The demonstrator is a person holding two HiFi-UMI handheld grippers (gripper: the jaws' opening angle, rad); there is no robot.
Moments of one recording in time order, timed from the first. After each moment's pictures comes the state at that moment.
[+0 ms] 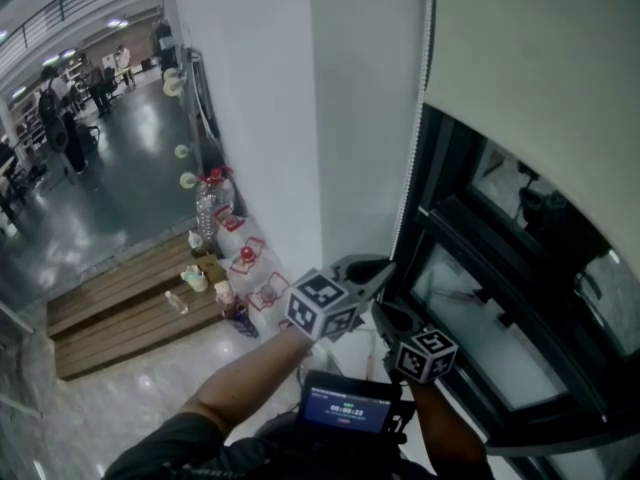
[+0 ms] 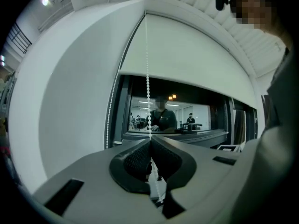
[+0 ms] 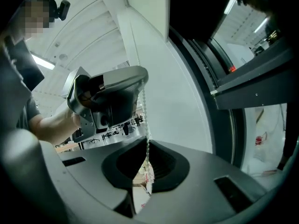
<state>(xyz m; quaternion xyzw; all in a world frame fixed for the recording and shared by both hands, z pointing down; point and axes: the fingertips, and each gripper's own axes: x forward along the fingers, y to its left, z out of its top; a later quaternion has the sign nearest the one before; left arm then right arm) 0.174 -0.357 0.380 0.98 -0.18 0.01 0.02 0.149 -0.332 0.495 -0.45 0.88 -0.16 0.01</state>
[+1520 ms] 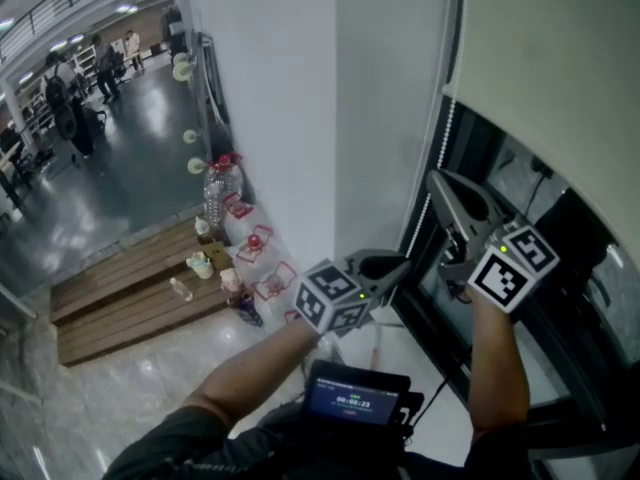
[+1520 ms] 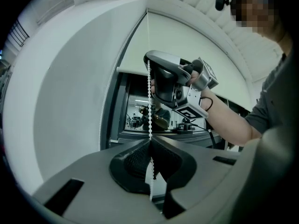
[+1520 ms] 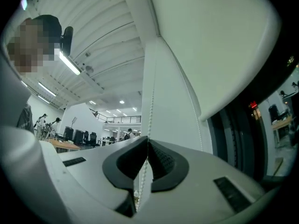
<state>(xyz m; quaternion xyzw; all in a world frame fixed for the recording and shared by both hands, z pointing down) 0.180 -0.353 0.381 0.99 -0.15 0.01 0.03 0.169 -0.368 0.203 -0.39 0.91 0.05 0.11</state>
